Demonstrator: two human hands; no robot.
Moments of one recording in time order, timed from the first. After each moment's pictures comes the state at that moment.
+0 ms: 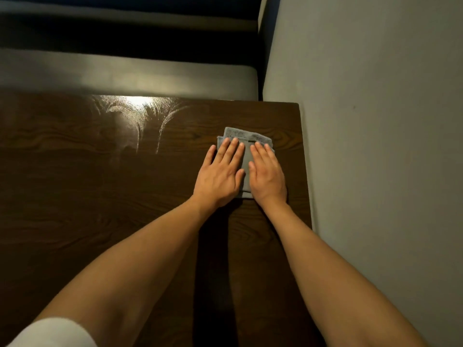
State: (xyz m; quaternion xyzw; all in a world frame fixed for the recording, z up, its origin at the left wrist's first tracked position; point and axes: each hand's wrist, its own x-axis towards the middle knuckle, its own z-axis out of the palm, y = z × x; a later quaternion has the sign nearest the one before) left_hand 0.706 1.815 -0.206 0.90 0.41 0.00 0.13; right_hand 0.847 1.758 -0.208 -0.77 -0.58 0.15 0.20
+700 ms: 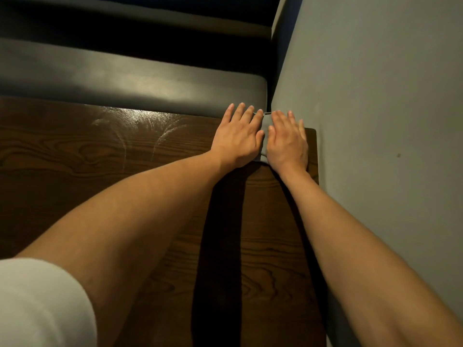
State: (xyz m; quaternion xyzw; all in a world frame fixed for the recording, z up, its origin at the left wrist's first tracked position) left_hand 0.790 1.963 -0.208 0.90 0.41 -0.01 0.11; right_hand 0.921 1.904 -0.215 -0.80 -0.58 0.07 0.12
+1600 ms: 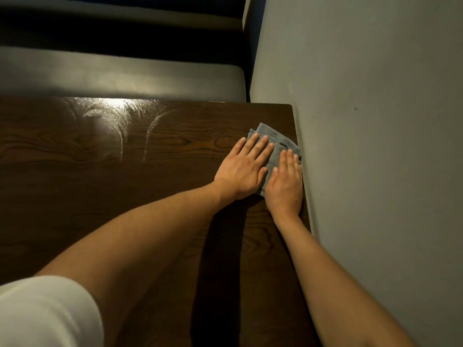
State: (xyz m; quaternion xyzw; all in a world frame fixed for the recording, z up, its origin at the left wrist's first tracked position) left_hand 0.768 1.843 -0.204 0.95 0.27 -0.03 0.15; right_hand 0.868 1.743 -0.210 -0.89 -0.44 0.07 0.14
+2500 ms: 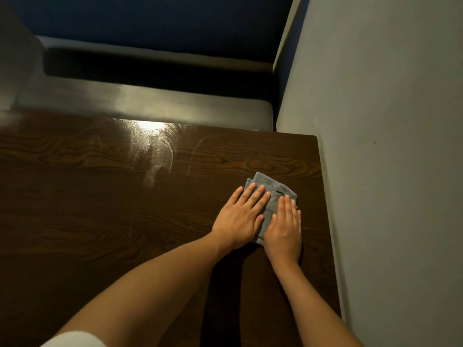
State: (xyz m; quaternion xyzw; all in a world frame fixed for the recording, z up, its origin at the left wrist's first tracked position) left_hand 0.674 1.789 -0.191 0.93 0.33 -0.05 0.17; right_hand 0.789 1.699 -0.208 -0.87 -0.48 0.10 0.10
